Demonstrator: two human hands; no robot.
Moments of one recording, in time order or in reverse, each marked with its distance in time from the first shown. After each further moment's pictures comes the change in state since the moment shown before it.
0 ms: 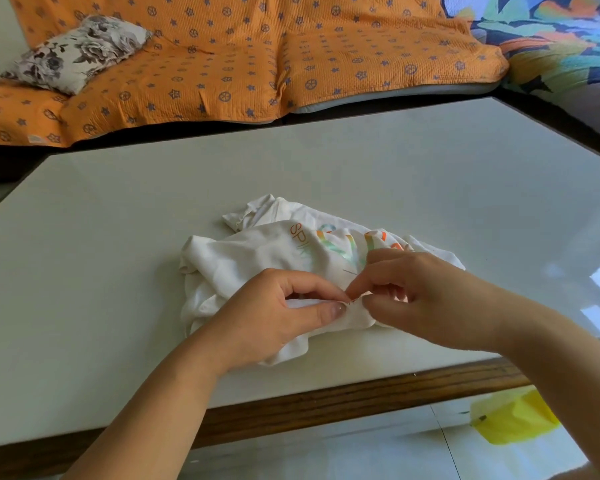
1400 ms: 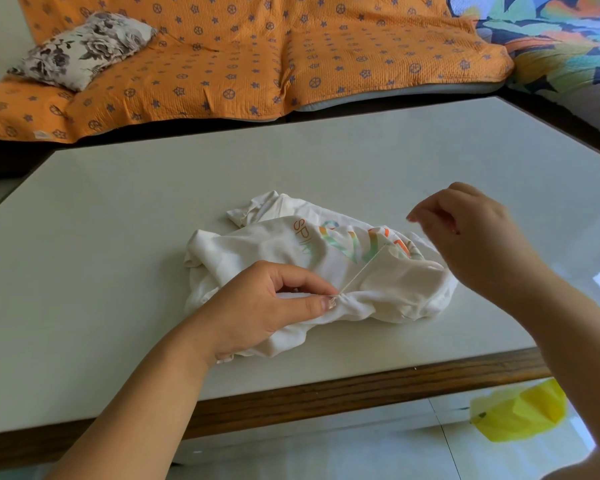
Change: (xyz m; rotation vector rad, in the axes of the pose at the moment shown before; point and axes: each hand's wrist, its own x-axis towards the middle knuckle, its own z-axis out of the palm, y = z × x) left_hand -0.006 0.001 -0.011 -0.088 -0.014 -0.068; right_hand 0.011 0.033 -0.019 -0.172 0.623 0.225
